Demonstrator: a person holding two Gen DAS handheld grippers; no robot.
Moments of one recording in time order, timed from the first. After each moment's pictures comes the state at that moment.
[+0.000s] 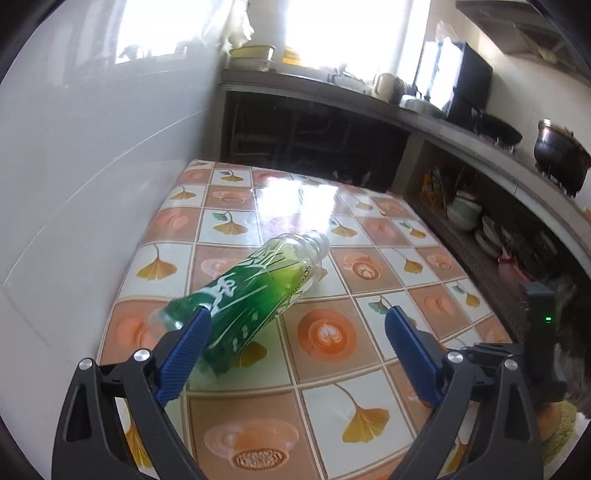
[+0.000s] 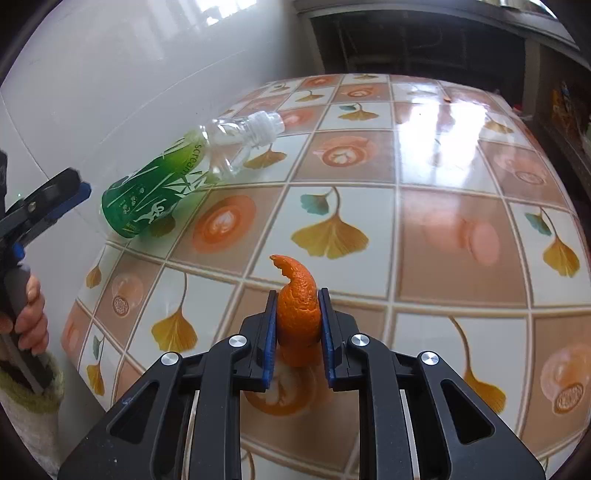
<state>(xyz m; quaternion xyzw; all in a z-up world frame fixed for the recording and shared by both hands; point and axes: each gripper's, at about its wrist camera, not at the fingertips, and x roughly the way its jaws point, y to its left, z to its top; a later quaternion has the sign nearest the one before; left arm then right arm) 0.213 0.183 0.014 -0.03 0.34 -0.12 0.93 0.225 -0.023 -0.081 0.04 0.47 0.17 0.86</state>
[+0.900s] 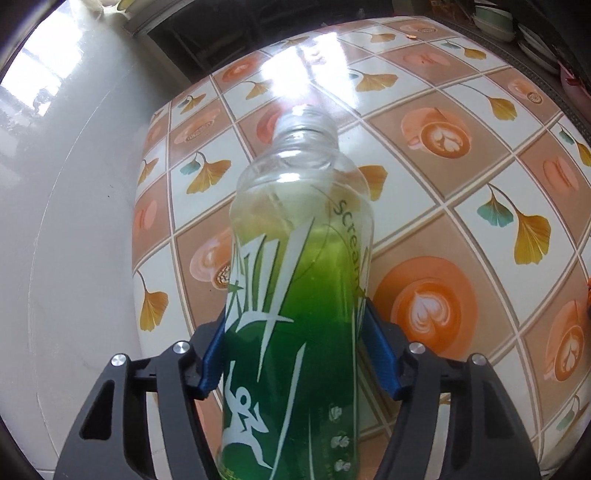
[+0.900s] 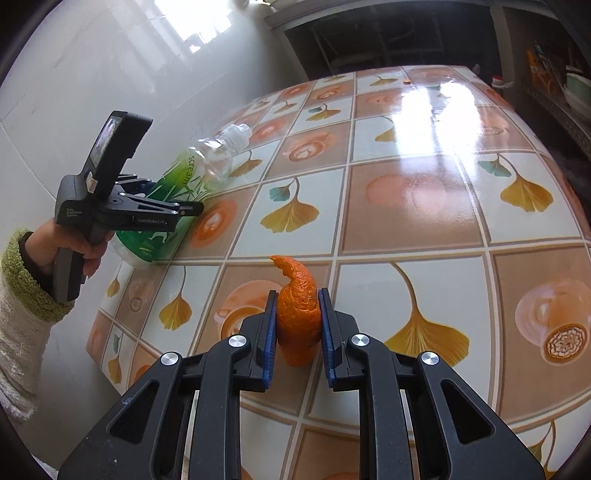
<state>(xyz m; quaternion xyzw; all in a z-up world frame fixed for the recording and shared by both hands) 0.323 0.124 -0.057 0.25 0.53 -0.06 0.81 0.202 -0.066 -0.082 0.12 0.46 0.18 0.86</state>
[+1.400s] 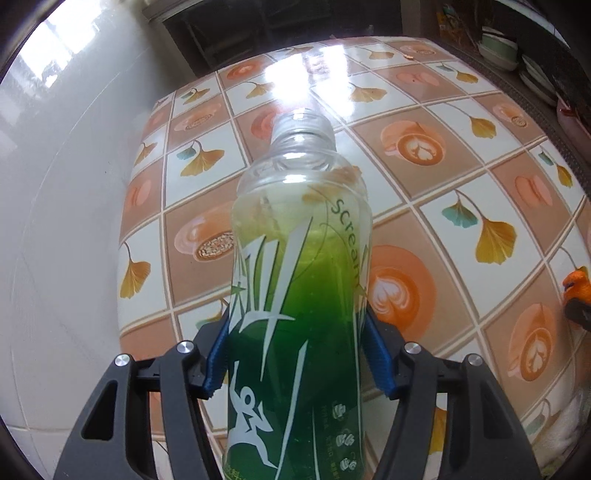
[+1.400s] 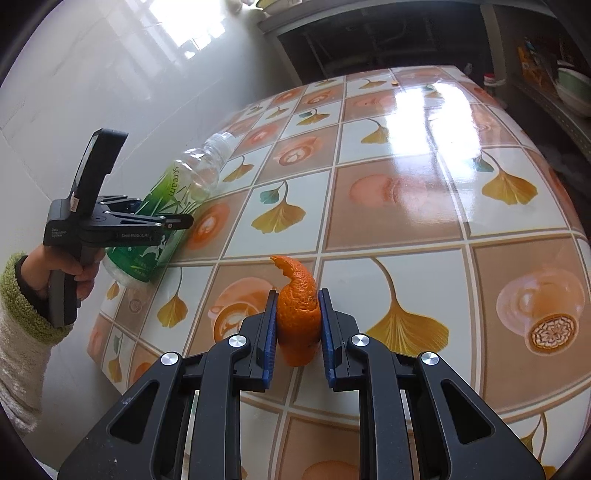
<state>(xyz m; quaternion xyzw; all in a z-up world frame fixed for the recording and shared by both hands) 0.304 0.127 -0.049 0.17 0.54 -0.08 0.82 0.199 -0.077 -0.079 0.13 0.46 0.17 0.86</state>
